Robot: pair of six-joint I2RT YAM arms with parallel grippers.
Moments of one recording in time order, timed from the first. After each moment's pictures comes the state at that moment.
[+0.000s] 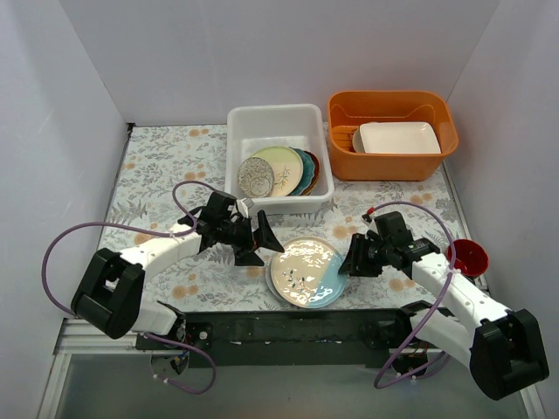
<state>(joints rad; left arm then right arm) -0.52 1.36 0.71 -0.26 0.68 -0.88 0.39 0.98 0.50 -0.55 -0.40 0.52</state>
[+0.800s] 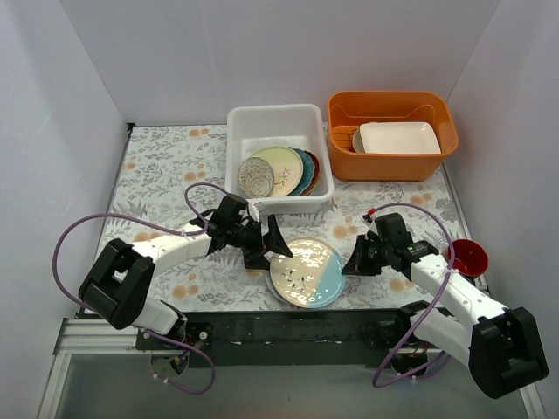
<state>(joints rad) -0.59 1.43 0.72 -0.17 0.67 -0.93 0.39 0.99 0.46 -0.49 -0.40 0.55</state>
